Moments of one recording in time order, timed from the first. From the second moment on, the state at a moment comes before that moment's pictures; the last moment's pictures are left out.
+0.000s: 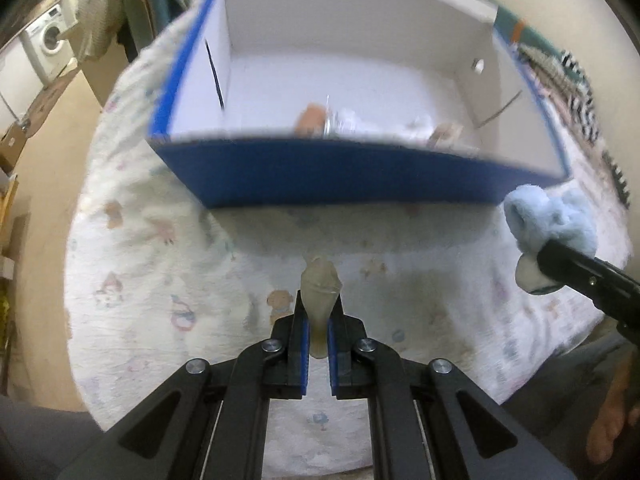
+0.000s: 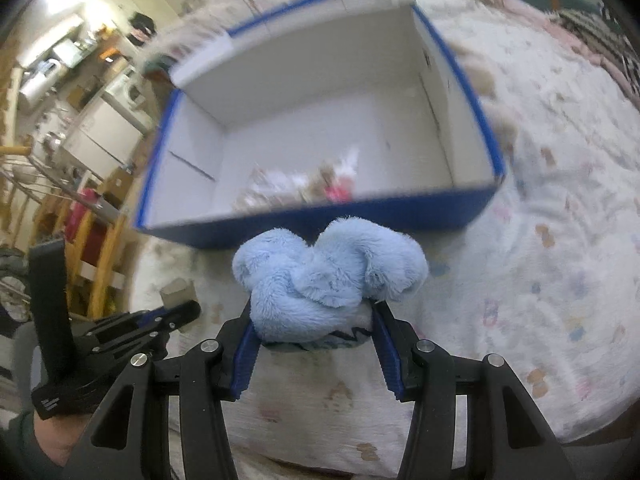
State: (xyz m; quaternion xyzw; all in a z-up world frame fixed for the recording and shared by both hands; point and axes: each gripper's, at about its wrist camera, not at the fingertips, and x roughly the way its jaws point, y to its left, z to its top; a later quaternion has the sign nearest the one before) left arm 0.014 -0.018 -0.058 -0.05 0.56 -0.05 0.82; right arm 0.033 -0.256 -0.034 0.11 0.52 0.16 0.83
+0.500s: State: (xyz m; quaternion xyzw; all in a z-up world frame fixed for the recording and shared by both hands) left arm 0.080 -0.016 0.035 -0.04 0.49 -0.08 0.87; right arm 0.100 -0.248 0.035 0.13 0.46 0.19 0.86
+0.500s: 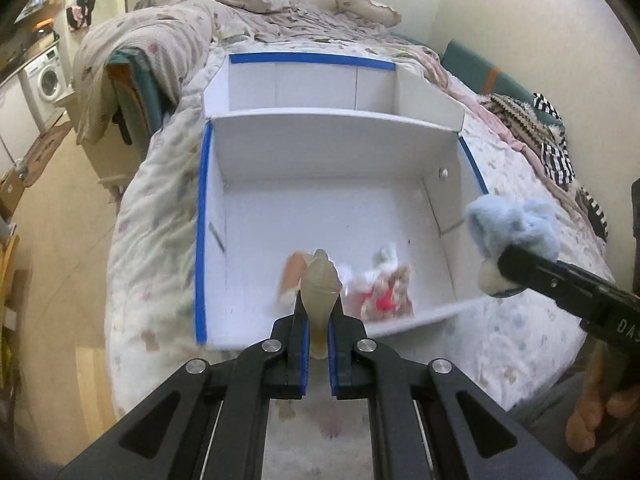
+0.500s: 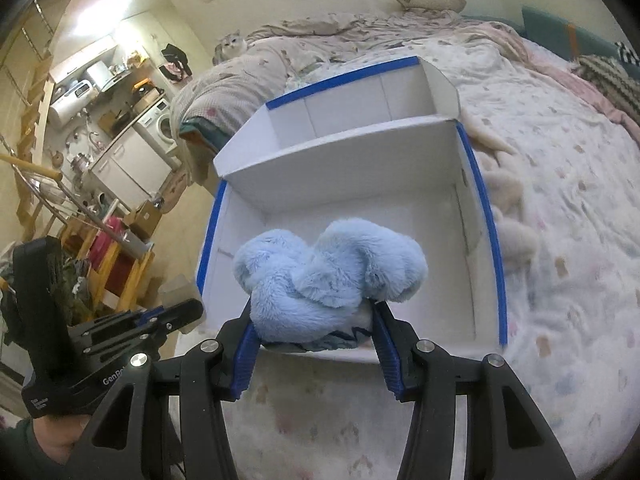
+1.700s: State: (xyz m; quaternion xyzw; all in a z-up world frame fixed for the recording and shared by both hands) left arm 0.153 -0.054 -0.069 -0.04 0.56 -0.11 0.82; right arm 0.167 -0.220 -0.076 0.16 0.58 0.21 0.77
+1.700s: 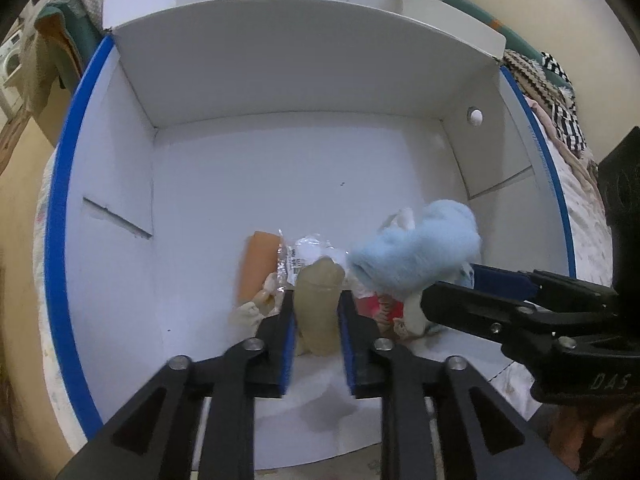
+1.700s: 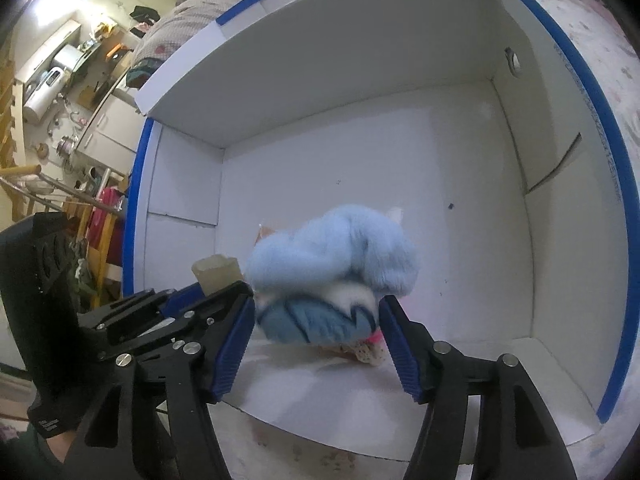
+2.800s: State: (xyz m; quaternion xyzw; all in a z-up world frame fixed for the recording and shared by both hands) left arm 0.061 0.011 -0.002 -0.03 0.46 0.01 0.89; right arm 0.086 -0.243 -0.014 0.07 0.44 0.11 0.89
